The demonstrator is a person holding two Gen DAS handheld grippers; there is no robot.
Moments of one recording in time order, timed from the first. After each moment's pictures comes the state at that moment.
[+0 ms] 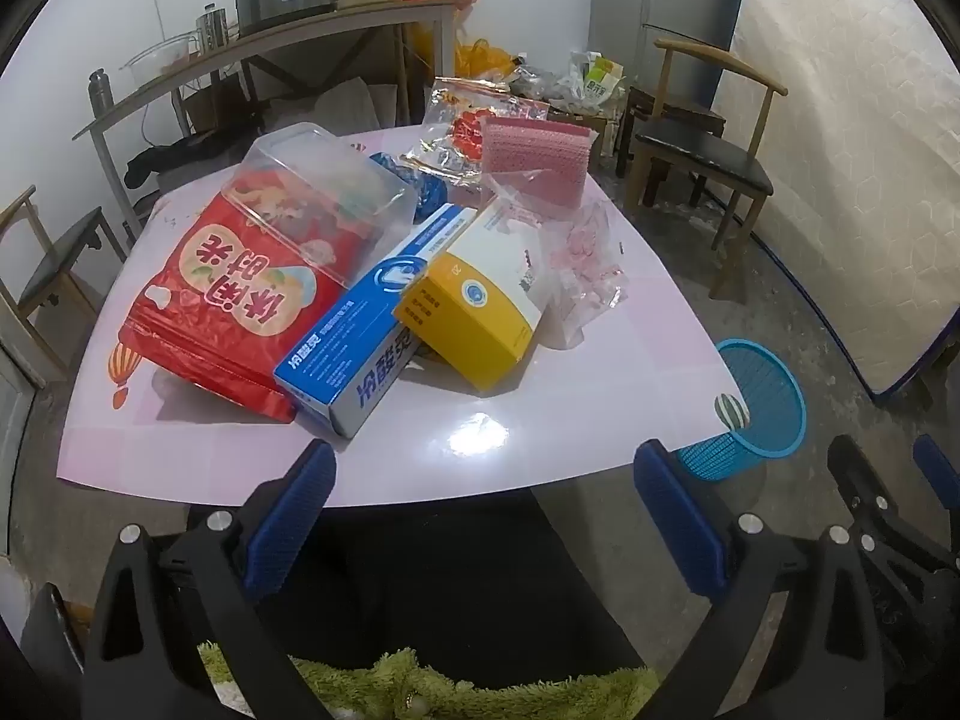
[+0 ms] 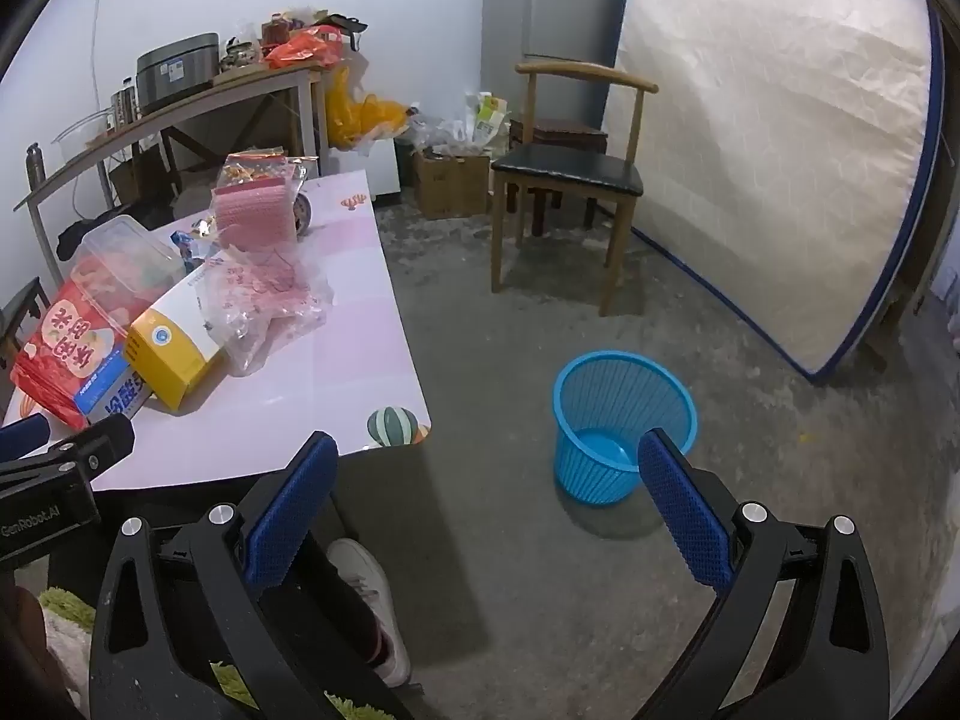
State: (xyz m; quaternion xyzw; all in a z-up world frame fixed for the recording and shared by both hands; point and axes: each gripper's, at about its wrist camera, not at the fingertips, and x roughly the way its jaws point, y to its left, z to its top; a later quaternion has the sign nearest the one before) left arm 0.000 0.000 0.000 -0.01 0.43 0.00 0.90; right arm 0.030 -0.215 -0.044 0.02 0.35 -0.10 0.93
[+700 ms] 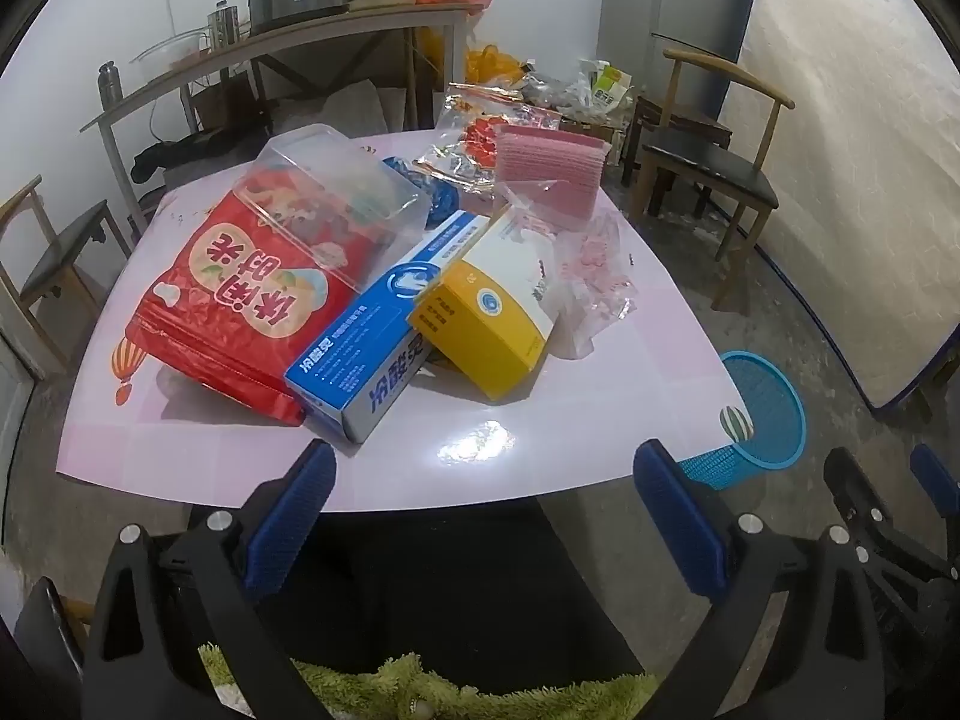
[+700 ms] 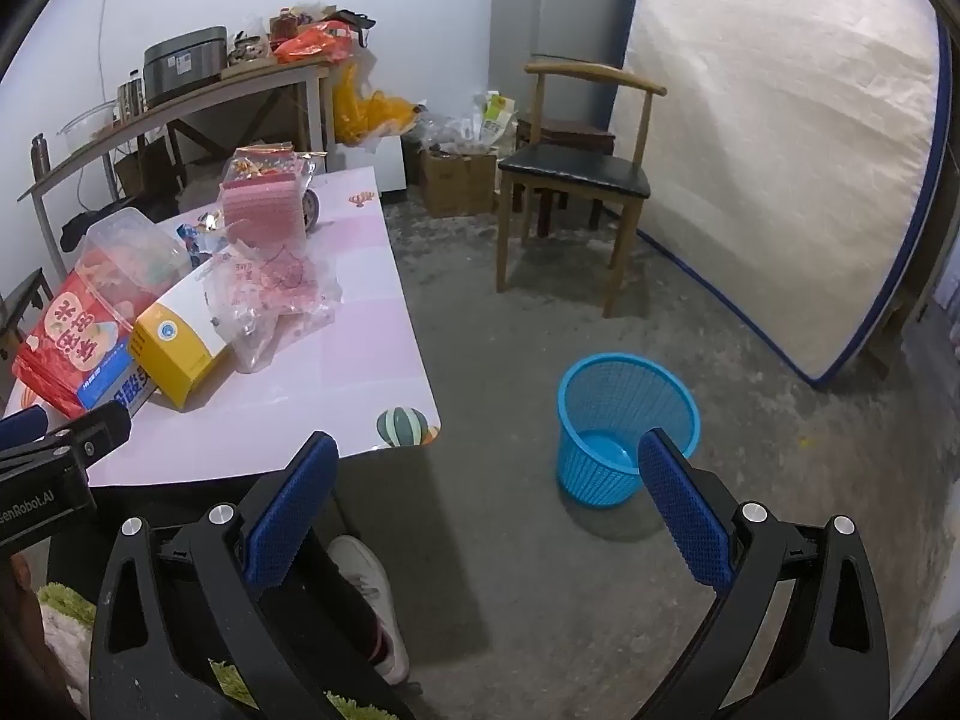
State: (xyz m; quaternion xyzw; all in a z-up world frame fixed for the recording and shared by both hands) left arm 0.001 0.007 0.001 -0.02 0.42 0.01 0.91; right arm 0.035 -0.208 -0.045 0.01 0.35 -0.09 0.93
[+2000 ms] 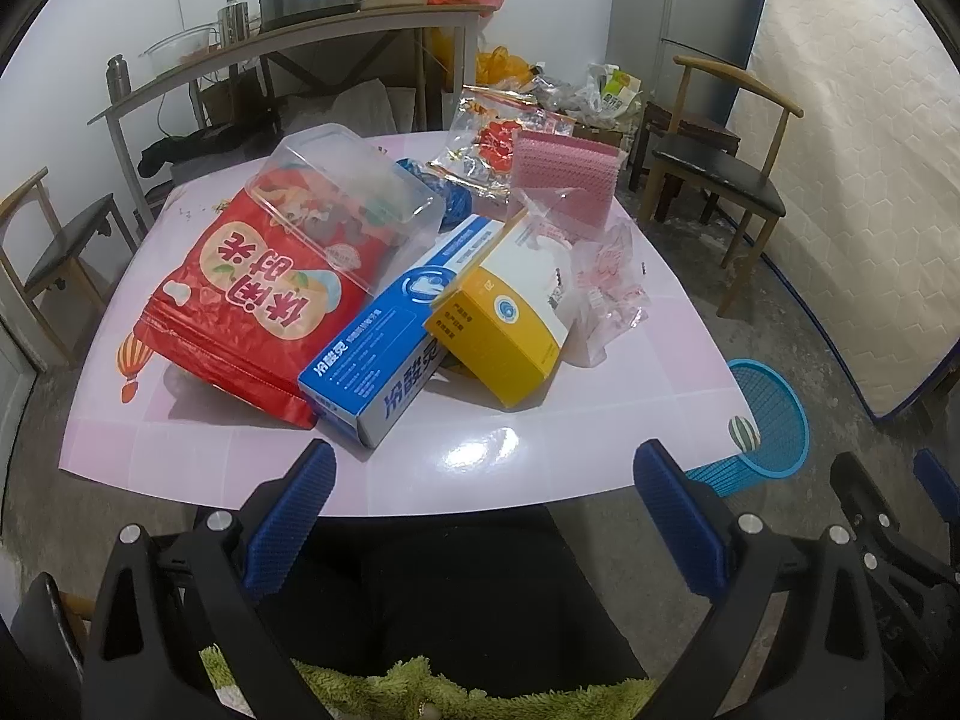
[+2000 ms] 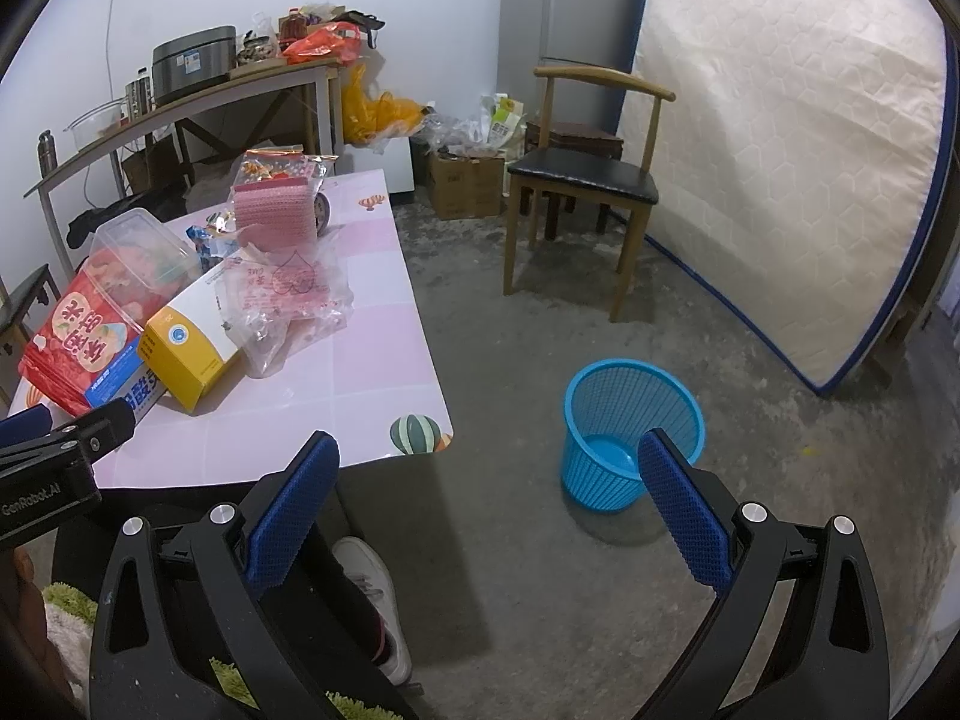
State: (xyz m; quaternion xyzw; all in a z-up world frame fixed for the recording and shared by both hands) left arm 0.002 0.014 0.003 -0.02 0.42 0.02 0.91; right arm 0.037 -0.201 -0.043 0.01 0.35 -0.09 0.93
